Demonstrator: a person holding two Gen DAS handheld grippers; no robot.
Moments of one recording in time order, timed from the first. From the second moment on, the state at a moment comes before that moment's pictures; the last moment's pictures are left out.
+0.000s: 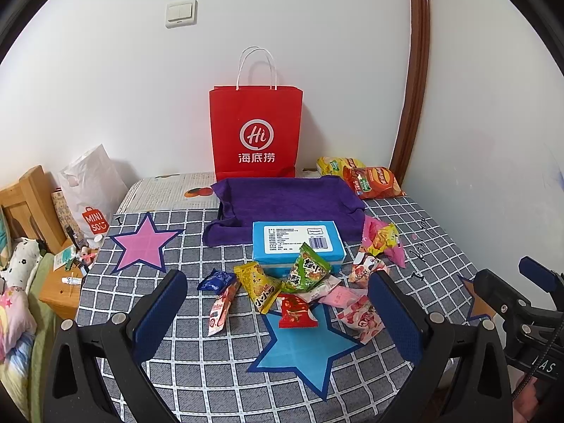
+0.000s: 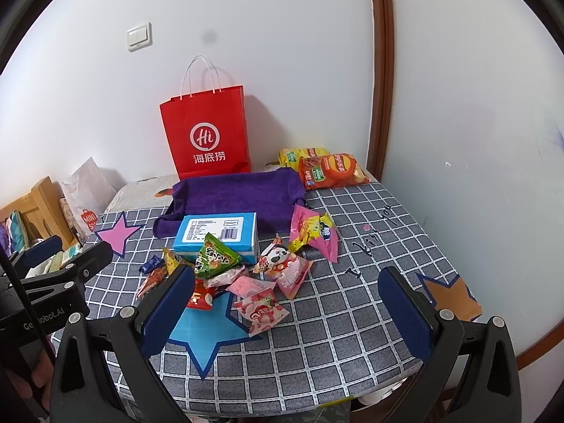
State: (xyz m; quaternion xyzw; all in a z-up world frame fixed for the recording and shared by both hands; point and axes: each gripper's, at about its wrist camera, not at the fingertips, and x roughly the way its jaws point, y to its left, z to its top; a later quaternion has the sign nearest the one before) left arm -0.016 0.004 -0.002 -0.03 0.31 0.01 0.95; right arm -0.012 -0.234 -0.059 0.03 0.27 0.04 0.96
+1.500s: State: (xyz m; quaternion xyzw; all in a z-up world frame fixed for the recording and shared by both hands) left arm 0.052 0.045 -0.100 -0.05 0.40 0.04 0.91; right arm 0.065 -0.236 -0.158 0.02 0.36 0.05 0.93
